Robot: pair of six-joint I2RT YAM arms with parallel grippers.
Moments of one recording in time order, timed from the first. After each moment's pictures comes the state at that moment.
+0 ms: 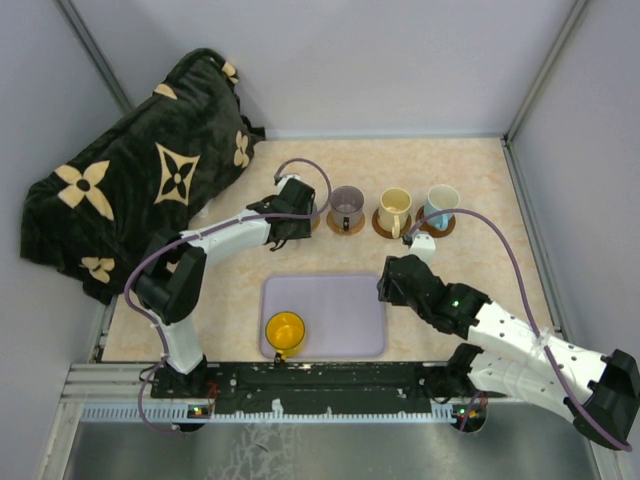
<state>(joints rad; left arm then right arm) -0.65 1.83 1.25 -0.34 -0.37 -0.56 0.88 0.83 0.60 -0.54 0.42 0.76</state>
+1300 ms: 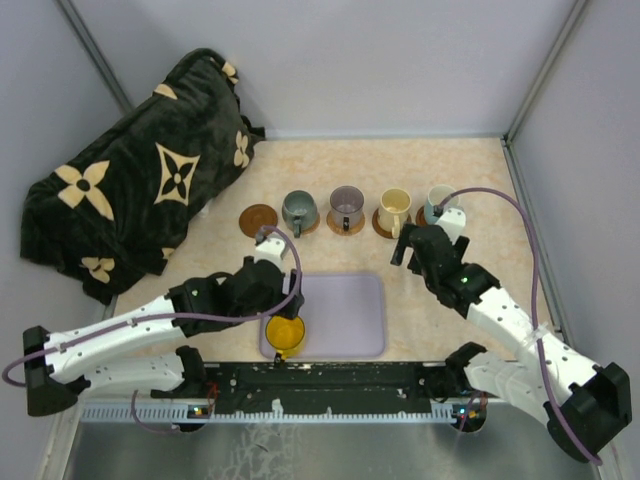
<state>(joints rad) -1.12 0.97 0.86 -0.65 -0.42 -0.64 0.57 0.90 0.70 -0.51 0.52 0.63</state>
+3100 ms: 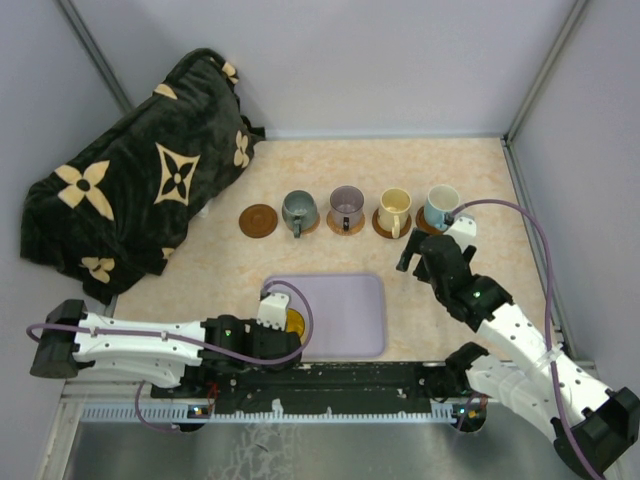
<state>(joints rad) -1.54 1.08 0.68 -0.85 -0.49 -1.21 0.57 0.77 0.65 -0.55 0.50 0.67</state>
